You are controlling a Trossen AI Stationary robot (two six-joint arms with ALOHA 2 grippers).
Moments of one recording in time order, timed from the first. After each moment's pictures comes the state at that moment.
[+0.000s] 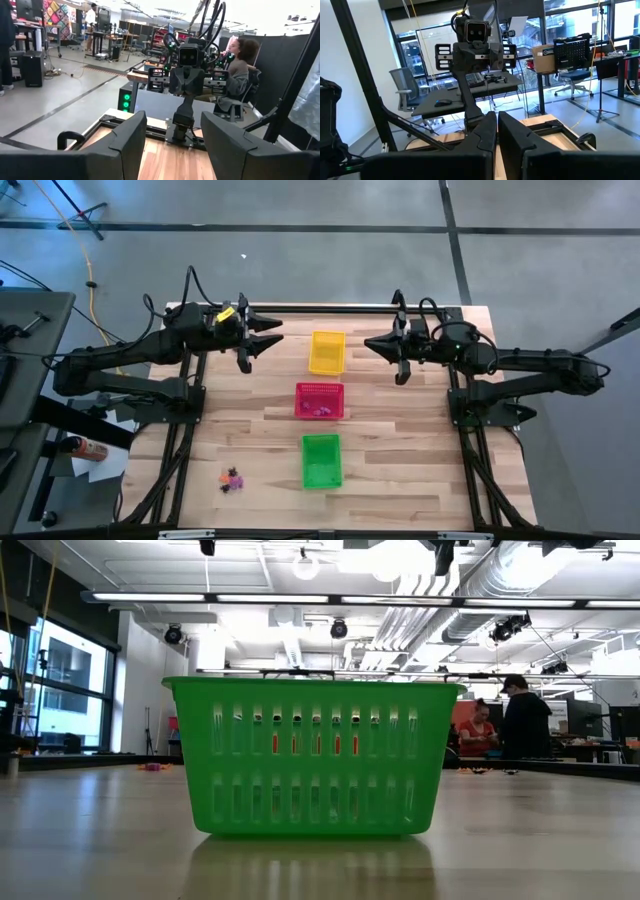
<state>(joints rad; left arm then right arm) 0.24 0.91 0.88 0.09 0.08 -0.16 -0.18 0.96 0.72 0.38 -0.12 0.17</state>
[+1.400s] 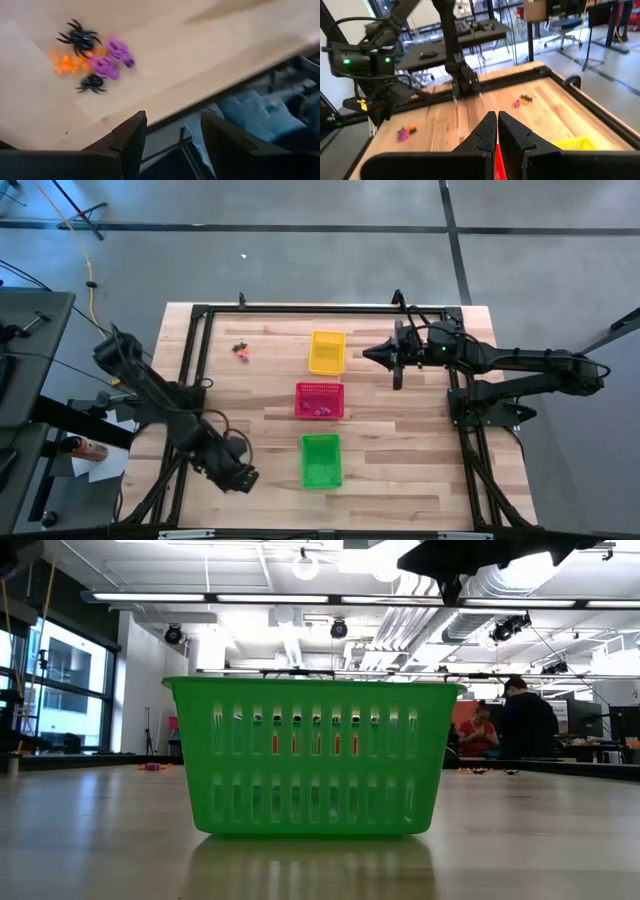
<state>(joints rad) -0.78 1.43 0.93 -0.62 0.13 -1.99 -0.19 0.96 0.72 0.09 -0.11 0.17</state>
